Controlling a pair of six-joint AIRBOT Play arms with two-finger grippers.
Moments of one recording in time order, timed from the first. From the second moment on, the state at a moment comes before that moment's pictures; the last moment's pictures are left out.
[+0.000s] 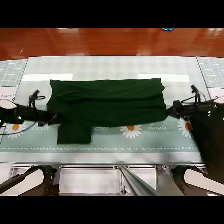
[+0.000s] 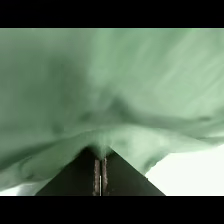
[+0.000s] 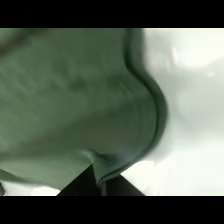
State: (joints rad) left arm 0.31 -1.21 0.67 0.84 -1.13 -1.24; right arm -0.38 -1.32 0.77 -0.77 1.15 1.17
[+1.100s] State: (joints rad) left arm 0.22 -1.76 1.45 0.77 -1.05 -1.33; right arm -0.23 -1.75 1.35 -0.72 1.03 1.27
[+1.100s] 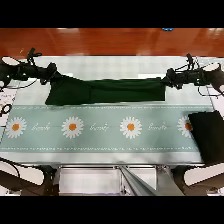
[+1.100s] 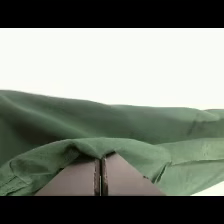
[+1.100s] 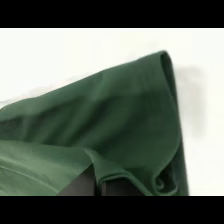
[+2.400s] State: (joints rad) left arm 0.09 -1.04 0.82 1.15 -0.70 -1.54; right arm -0.44 -1.65 1.16 -0.75 1.13 1.26
